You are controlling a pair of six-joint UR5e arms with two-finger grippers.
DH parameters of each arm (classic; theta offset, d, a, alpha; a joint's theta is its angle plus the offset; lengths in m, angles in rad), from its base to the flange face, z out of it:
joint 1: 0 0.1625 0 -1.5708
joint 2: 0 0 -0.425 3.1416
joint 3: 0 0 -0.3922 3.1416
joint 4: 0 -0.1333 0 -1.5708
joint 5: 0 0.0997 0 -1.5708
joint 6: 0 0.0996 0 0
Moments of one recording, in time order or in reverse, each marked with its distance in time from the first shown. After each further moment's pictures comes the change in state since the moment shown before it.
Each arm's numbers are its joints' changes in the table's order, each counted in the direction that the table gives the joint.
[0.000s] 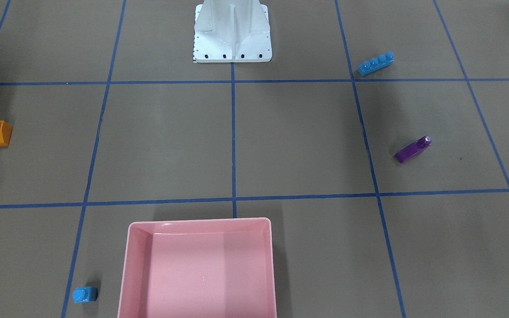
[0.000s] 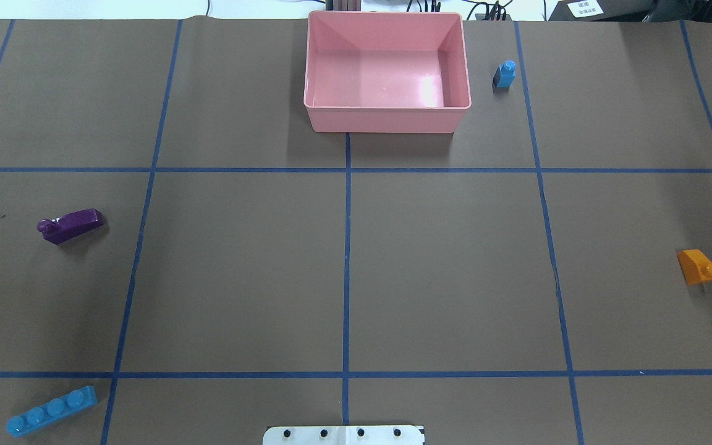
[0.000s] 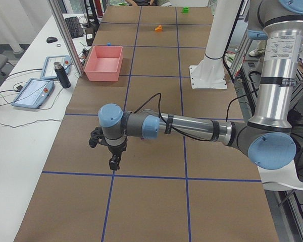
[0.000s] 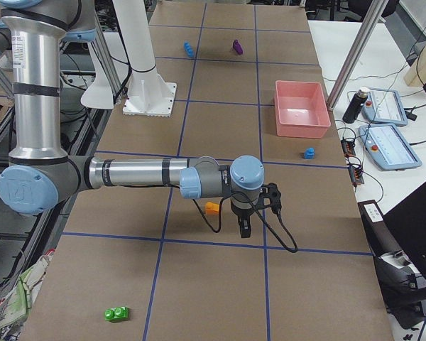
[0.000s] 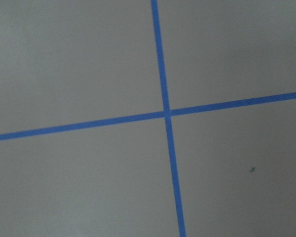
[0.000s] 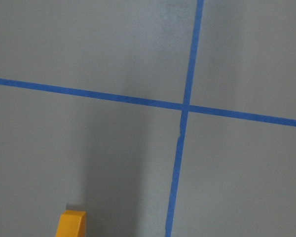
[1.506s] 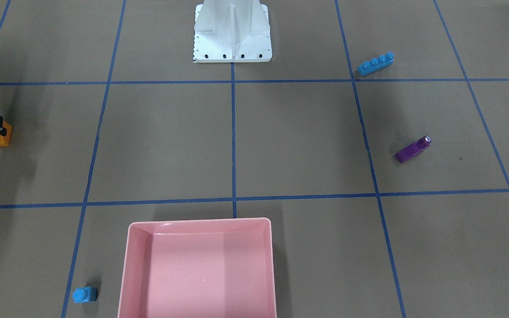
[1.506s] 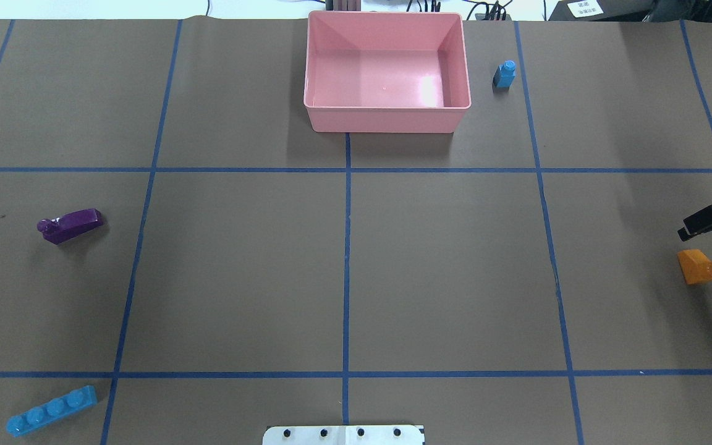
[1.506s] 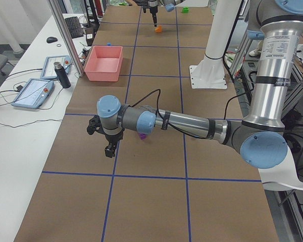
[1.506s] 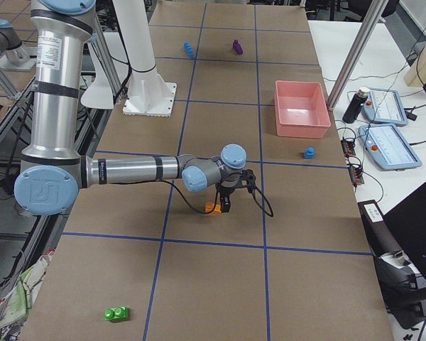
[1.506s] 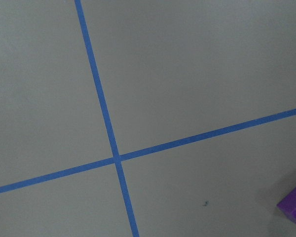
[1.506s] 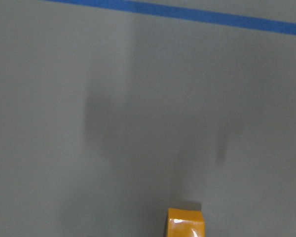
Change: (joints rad) left arm 0.026 0.016 -0.011 0.069 -0.069 -0.044; right arm -0.424 0.089 0.009 -0.275 -0.063 0.443
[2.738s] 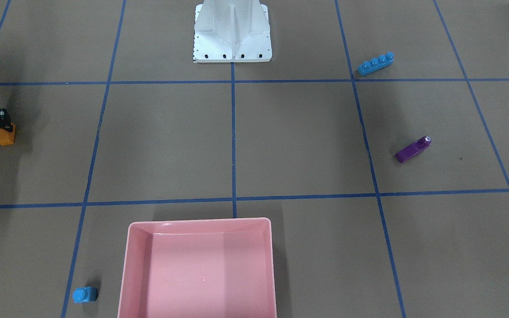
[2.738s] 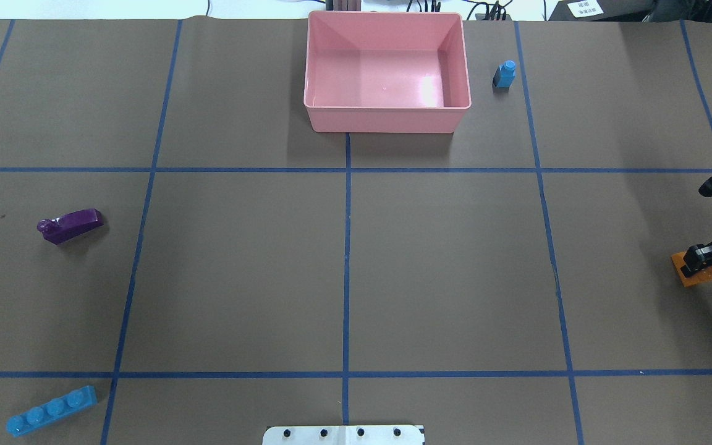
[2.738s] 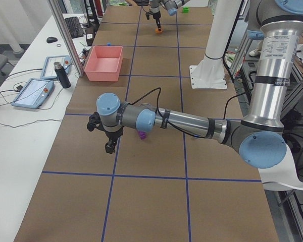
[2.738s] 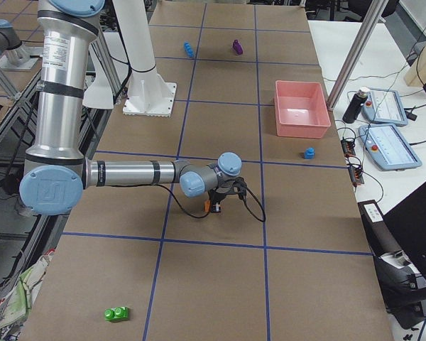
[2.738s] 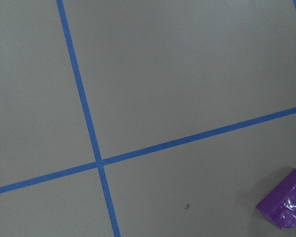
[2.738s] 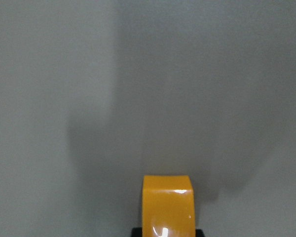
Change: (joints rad) left arm 0.001 0.007 -0.011 0.001 -0.050 -0.023; right arm -0.085 0.010 -0.041 -0.001 -0.007 -0.004
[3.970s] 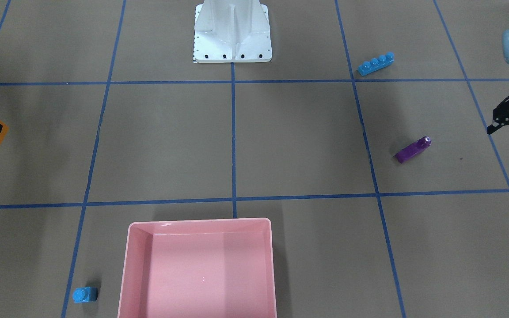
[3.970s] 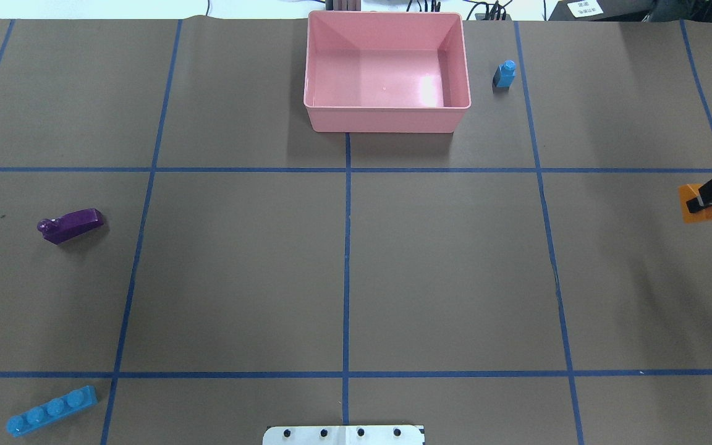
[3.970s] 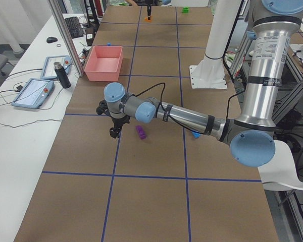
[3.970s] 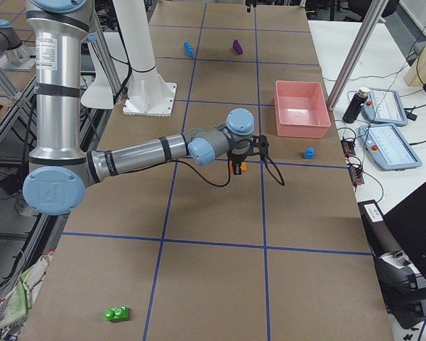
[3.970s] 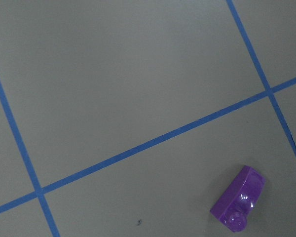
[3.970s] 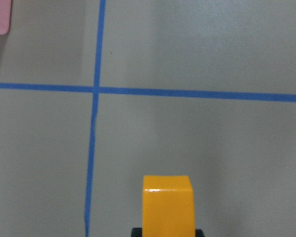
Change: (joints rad) left arm 0.183 -0.014 -0.067 0.108 0.023 0.023; right arm 0.182 -0.150 0.216 0.067 0.108 0.214
